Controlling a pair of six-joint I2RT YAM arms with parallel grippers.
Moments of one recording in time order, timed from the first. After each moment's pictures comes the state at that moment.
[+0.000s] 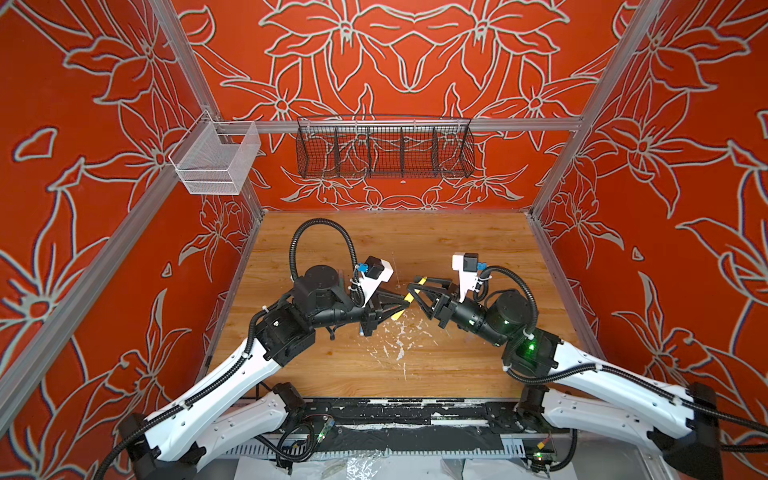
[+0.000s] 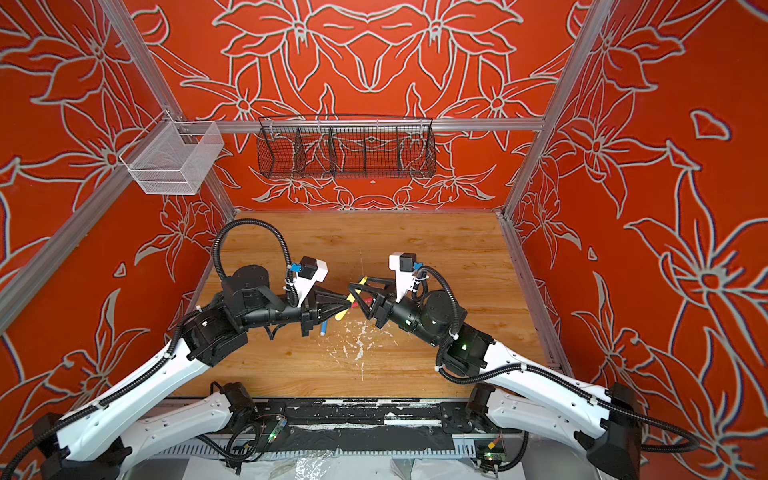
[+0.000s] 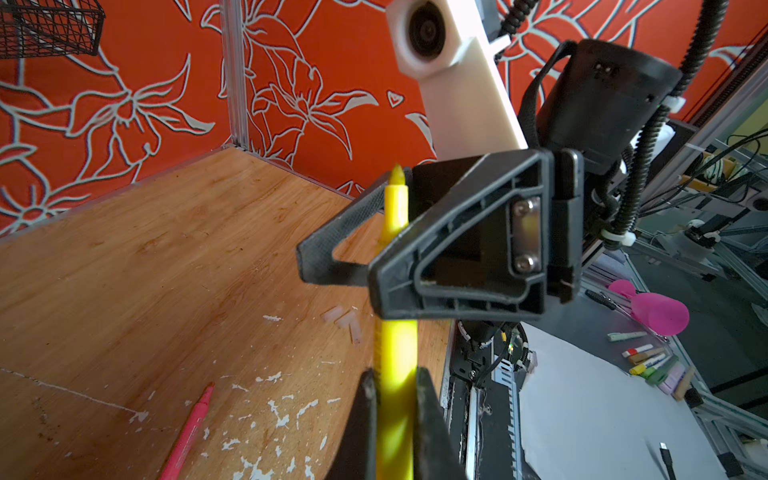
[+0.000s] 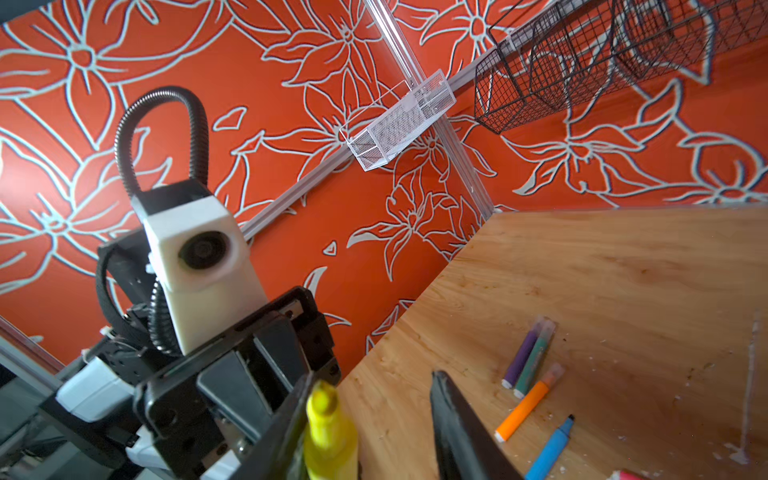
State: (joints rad) left arm -0.71 0.89 0.94 -0.28 0.54 -0.12; right arm 0.98 0.91 0.72 0.31 -0.02 0.64
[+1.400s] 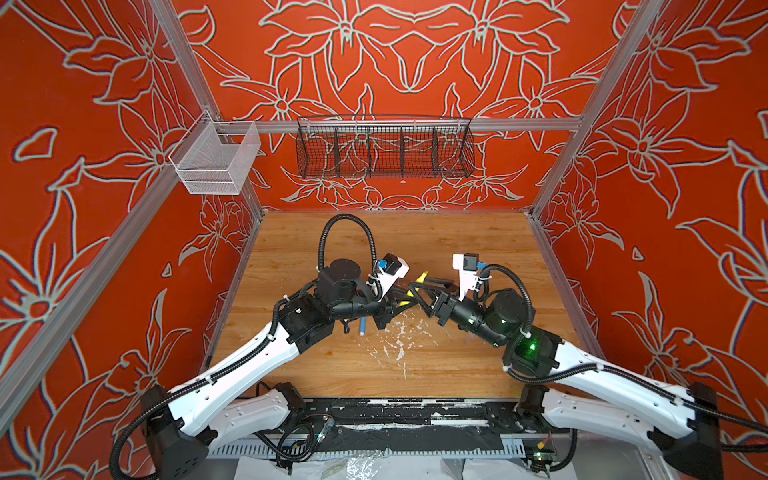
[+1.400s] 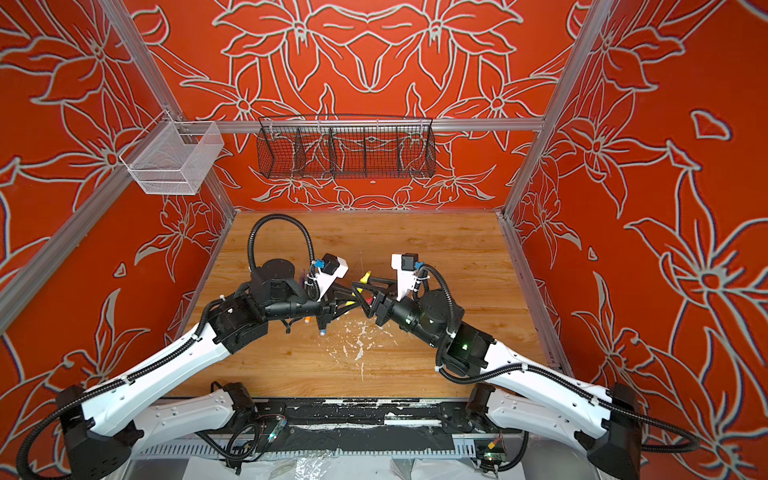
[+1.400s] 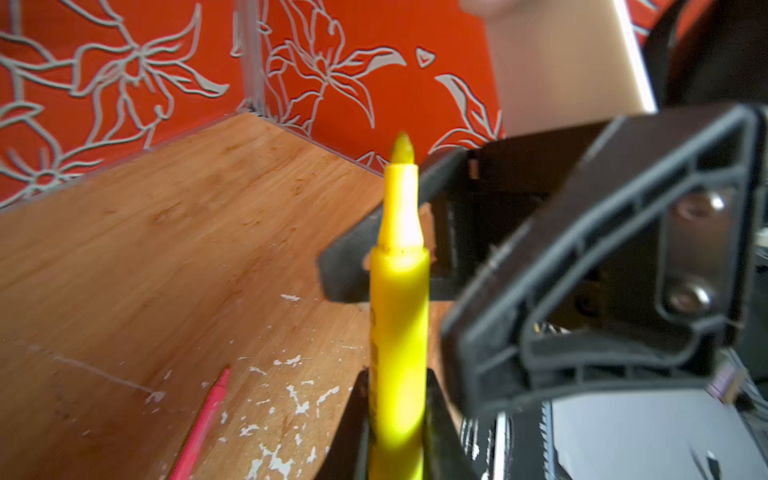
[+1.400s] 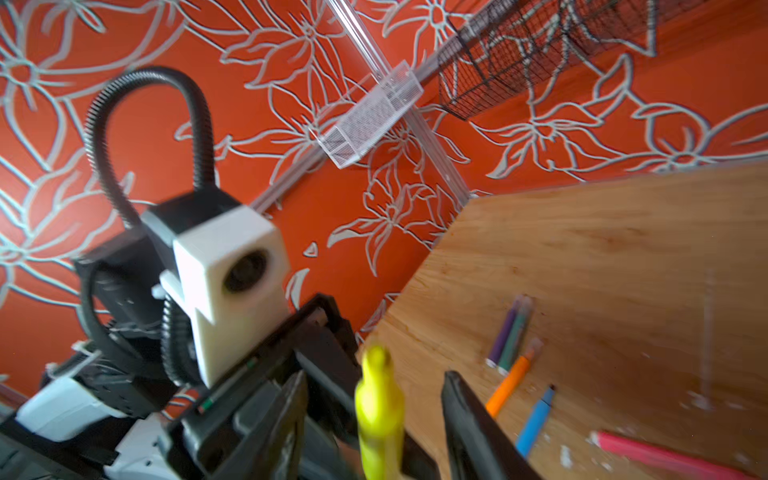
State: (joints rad) left arm -0.73 1.04 0.97 -0.27 0.42 -0.09; right arm 0.98 0.88 0.72 0.19 0.08 0.69
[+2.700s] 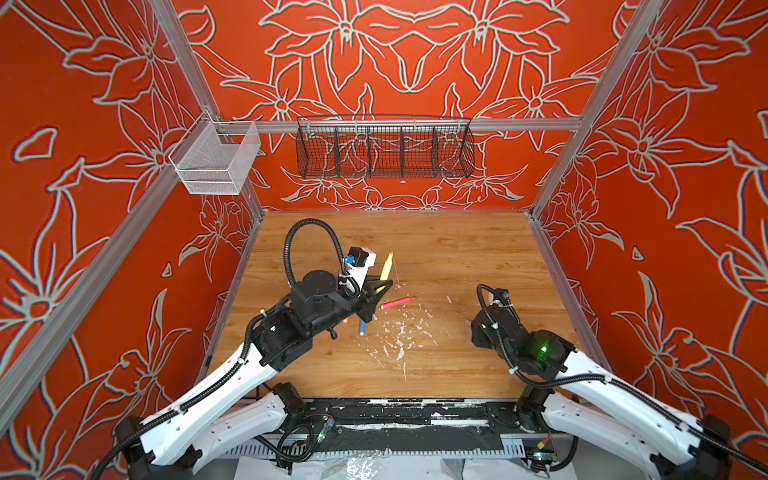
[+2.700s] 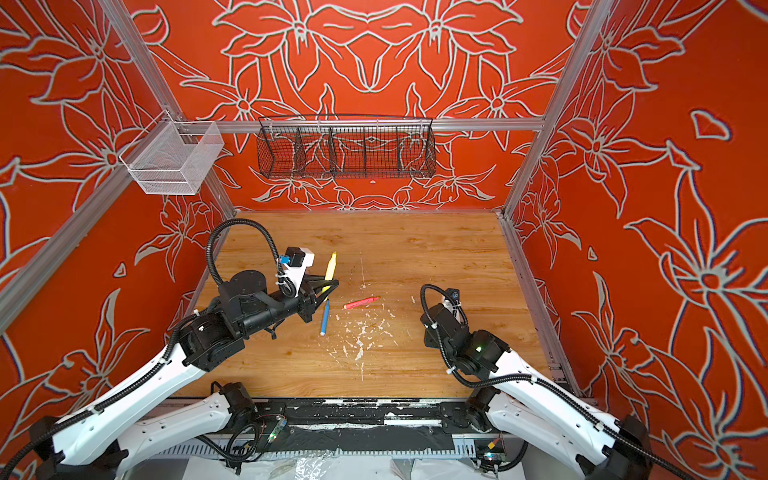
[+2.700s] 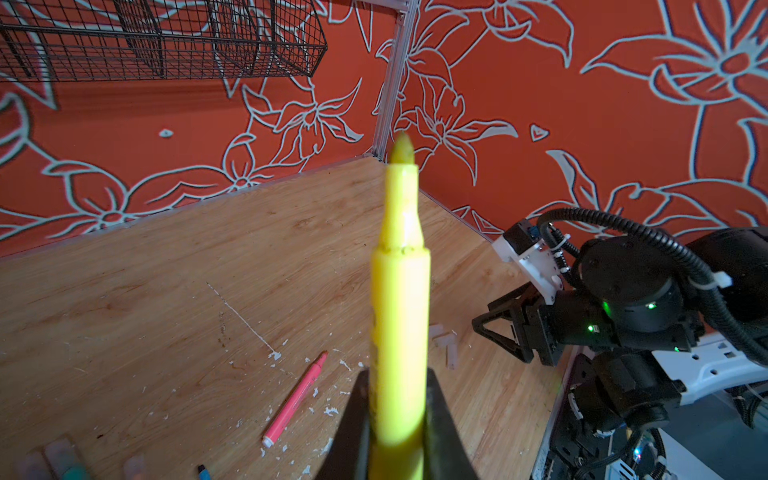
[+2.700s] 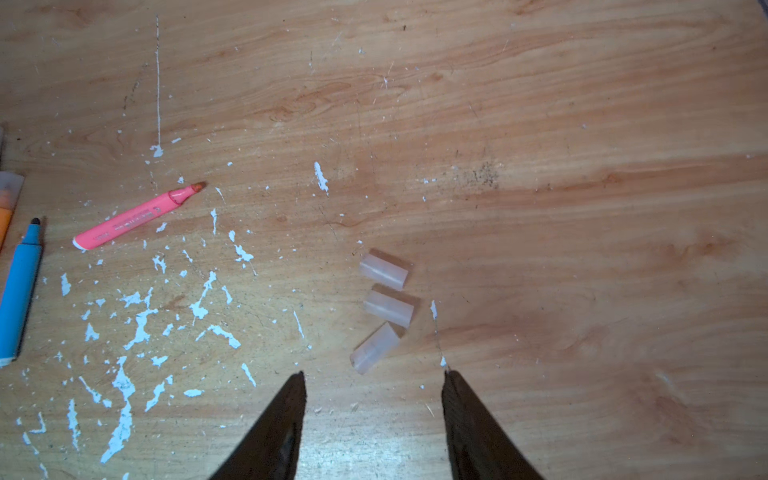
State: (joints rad) left arm -0.73 0.86 0.92 -0.29 0.10 -0.21; right arm 0.76 0.76 0.57 -0.78 0.44 0.80
